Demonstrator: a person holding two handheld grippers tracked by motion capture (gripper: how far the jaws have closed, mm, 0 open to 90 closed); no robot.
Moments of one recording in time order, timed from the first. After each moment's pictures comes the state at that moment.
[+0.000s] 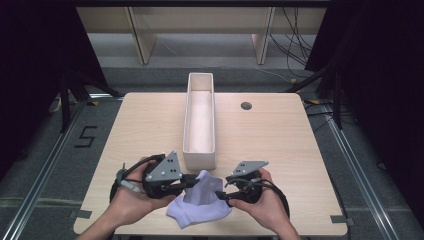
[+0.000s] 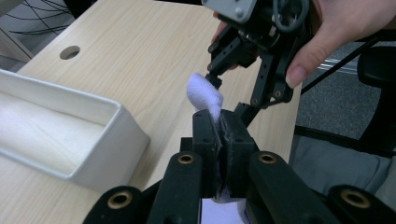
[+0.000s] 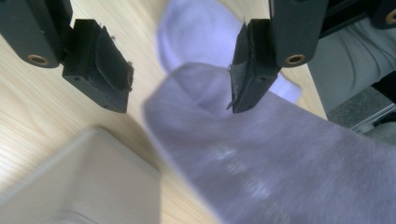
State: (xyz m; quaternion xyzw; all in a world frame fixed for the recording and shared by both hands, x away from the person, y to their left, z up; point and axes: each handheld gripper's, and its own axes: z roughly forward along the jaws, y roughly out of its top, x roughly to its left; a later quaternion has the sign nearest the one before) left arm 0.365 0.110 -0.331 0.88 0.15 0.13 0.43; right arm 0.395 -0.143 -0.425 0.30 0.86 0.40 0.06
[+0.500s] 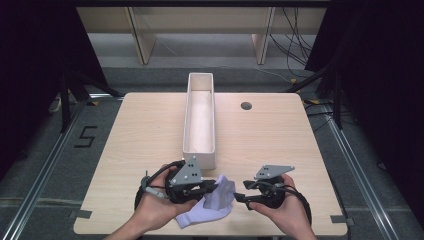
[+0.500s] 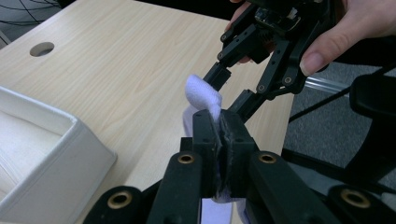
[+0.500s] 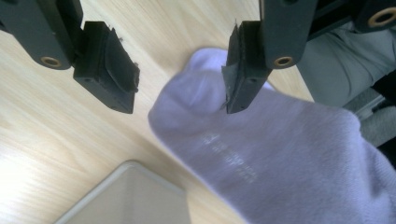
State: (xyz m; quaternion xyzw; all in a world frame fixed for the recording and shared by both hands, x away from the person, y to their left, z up) left arm 0.361 0.073 -0.351 0.87 0.18 0.10 0.45; right arm 0.378 -0.191 -0.420 0.35 0.84 0.40 0.05
